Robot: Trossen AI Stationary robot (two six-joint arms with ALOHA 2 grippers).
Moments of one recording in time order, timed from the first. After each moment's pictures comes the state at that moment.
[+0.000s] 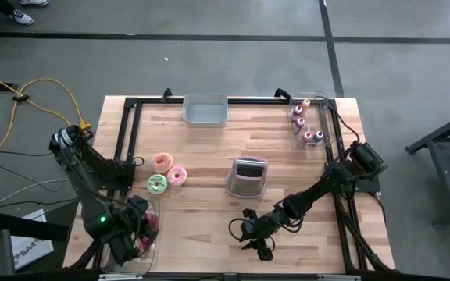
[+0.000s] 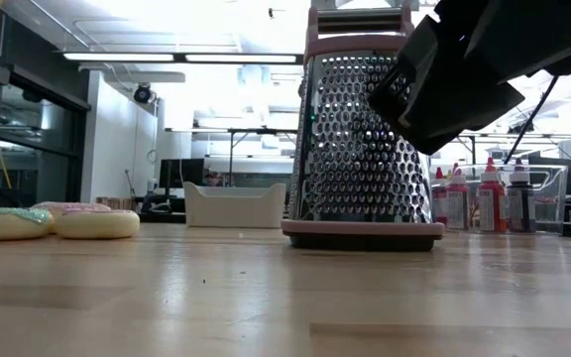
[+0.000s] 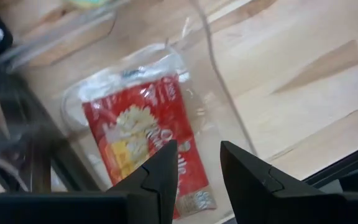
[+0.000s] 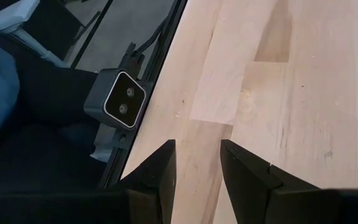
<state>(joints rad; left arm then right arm) -1.01 1.46 1.26 -1.27 -0.23 -2.12 0.55 1.85 1.01 0.20 -0.06 0.44</state>
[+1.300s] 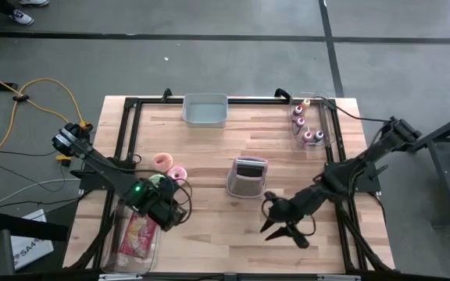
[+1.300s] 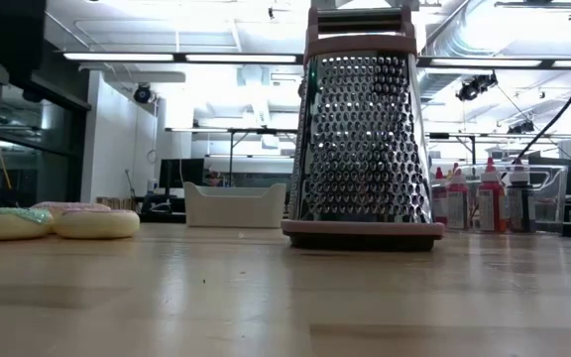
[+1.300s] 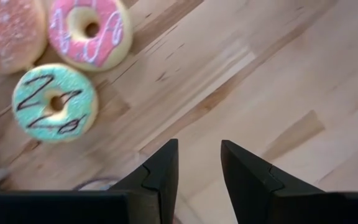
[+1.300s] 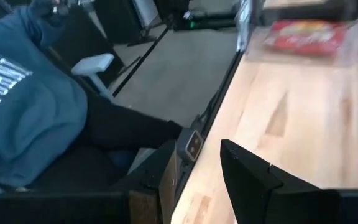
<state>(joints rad) -0.62 1.46 1.26 -1.17 -0.27 -1.54 0.58 1.34 1.01 -0.09 -0.08 0.36</state>
